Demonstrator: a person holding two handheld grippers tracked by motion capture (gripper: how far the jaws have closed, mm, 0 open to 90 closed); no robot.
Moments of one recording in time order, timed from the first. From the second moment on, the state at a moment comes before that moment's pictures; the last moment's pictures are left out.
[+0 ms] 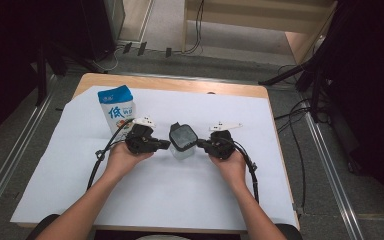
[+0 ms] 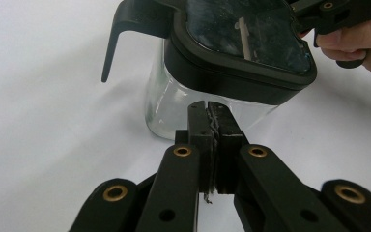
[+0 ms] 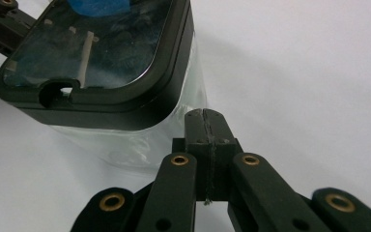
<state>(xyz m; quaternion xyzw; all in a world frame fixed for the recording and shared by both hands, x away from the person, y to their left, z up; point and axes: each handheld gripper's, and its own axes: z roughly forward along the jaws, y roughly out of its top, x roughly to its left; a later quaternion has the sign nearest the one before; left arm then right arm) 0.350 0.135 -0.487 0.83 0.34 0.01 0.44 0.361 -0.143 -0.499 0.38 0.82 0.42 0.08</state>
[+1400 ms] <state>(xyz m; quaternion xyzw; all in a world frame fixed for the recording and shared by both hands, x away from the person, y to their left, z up) 0.362 0.156 -0.479 0.82 0.37 0.01 0.44 0.342 -0.145 -0.492 0.37 0.82 0.44 0.06</state>
